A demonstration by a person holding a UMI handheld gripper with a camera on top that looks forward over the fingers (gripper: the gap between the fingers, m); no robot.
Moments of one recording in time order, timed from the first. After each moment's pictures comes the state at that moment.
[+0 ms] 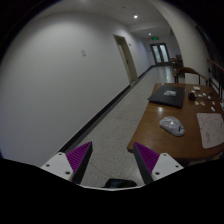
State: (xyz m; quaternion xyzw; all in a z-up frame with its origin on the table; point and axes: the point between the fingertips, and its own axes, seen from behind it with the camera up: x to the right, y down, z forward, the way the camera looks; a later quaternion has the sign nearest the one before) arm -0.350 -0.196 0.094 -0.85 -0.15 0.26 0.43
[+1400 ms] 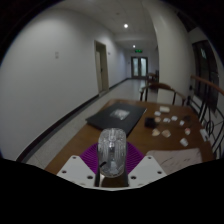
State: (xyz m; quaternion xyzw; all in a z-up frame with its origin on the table) arm -0.147 0.041 0.069 -0.85 -0.12 0.10 0.50
